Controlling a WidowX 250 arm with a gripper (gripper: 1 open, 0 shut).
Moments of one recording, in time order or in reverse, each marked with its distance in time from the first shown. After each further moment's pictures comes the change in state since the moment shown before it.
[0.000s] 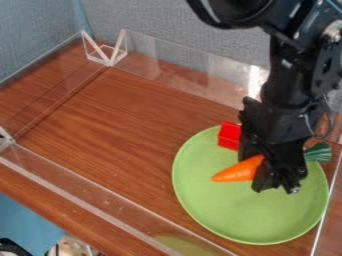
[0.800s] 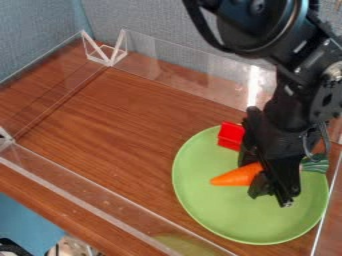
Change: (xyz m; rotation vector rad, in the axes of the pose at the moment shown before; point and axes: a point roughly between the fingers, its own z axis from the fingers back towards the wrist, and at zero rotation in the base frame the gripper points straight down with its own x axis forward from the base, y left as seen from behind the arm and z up) arm 0.003 0.001 -0.013 0.114 -0.007 -0.066
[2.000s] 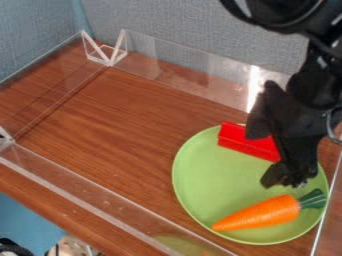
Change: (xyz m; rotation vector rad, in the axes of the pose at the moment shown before) arm 0.008 0.008 0.037 0.080 0.030 -0.043
